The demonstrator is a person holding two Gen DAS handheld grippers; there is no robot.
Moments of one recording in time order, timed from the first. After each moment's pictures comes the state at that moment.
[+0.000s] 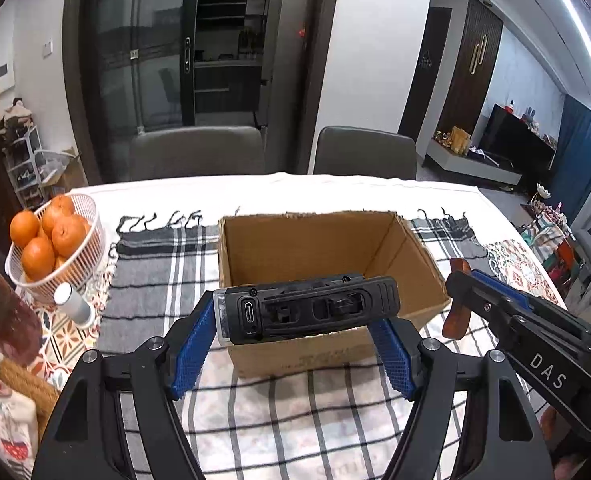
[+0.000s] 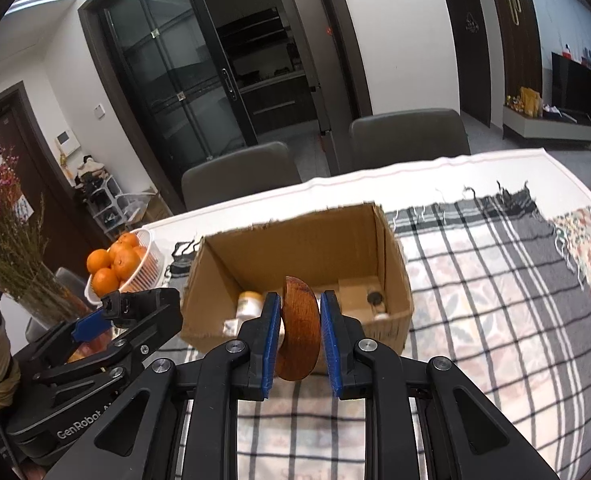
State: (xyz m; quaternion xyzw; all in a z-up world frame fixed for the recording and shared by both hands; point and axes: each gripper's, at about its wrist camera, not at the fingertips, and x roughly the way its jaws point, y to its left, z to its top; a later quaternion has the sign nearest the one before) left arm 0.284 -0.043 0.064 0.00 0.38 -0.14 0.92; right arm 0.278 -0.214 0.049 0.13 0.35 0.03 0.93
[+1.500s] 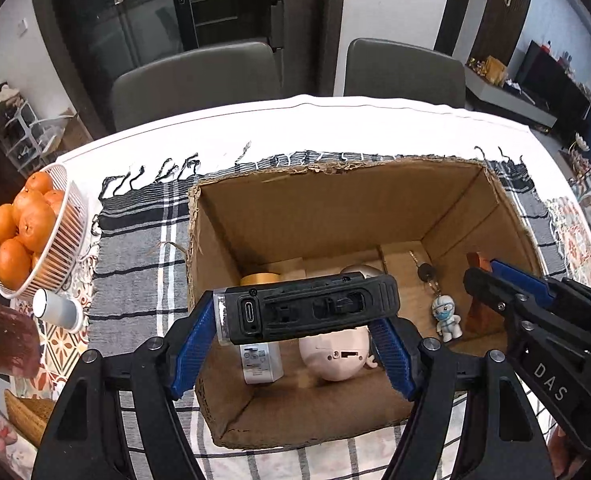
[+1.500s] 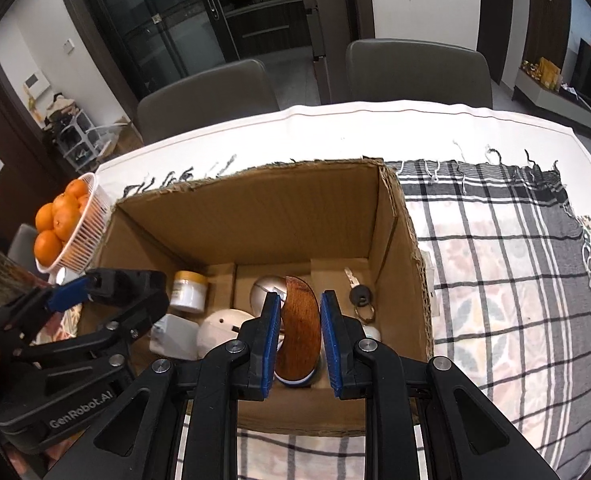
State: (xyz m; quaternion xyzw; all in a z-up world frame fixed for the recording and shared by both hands) left arm 0.390 -0.075 -0.009 0.06 0.51 -0.09 0.85; right arm 0.392 -0.229 -0.020 0.09 0.49 0.03 0.87
